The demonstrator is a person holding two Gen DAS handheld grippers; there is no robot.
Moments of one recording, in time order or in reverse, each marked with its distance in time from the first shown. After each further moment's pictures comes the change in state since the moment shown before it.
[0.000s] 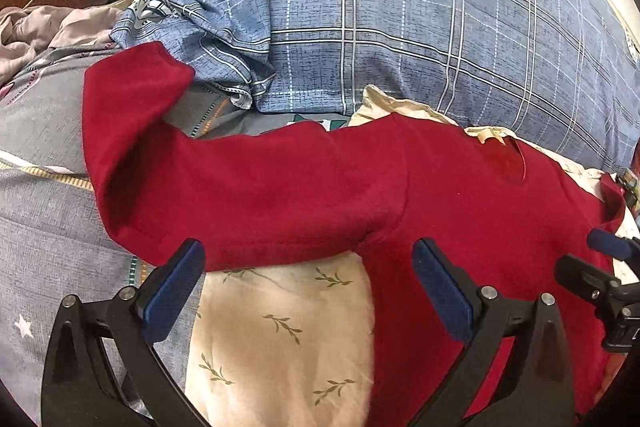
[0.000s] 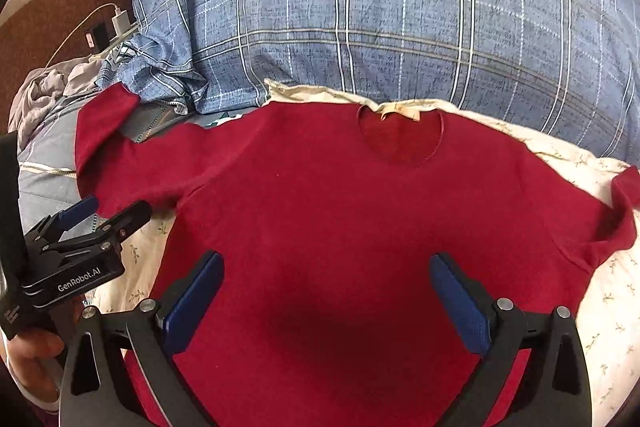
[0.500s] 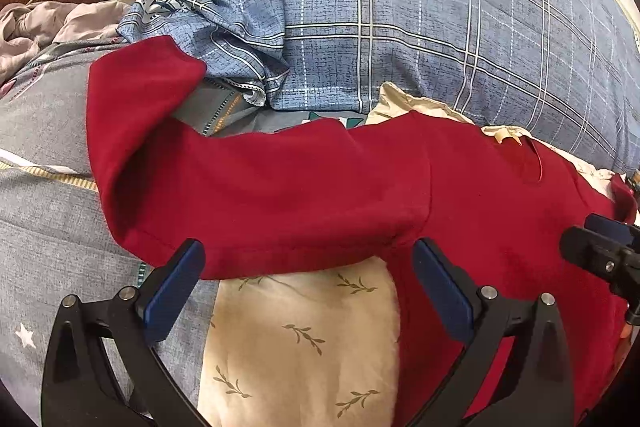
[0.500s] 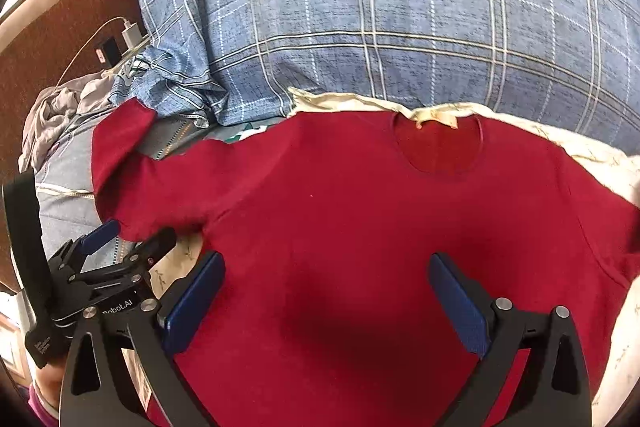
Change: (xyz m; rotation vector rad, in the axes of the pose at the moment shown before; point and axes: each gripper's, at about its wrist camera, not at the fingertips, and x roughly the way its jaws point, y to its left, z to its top) left arm 0.012 0.010 0.001 -0.009 0.007 0.030; right arm 0.014 0.013 0.020 0.023 -0.008 0.093
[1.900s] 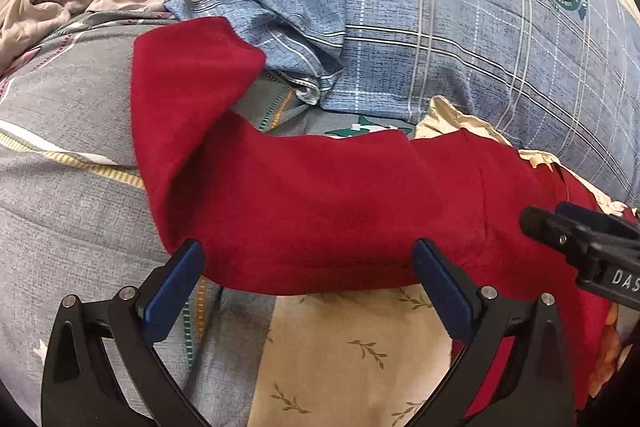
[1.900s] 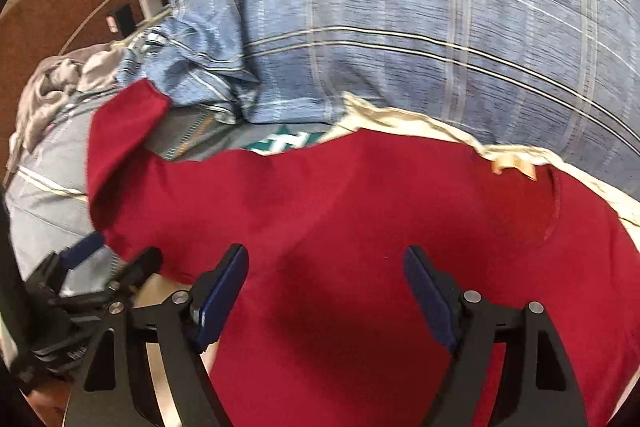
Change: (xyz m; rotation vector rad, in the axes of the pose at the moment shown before) left arm 0.006 0.039 0.006 -0.089 0.015 0.041; right arm 0.055 0.045 0.032 -0.109 0.038 0.008
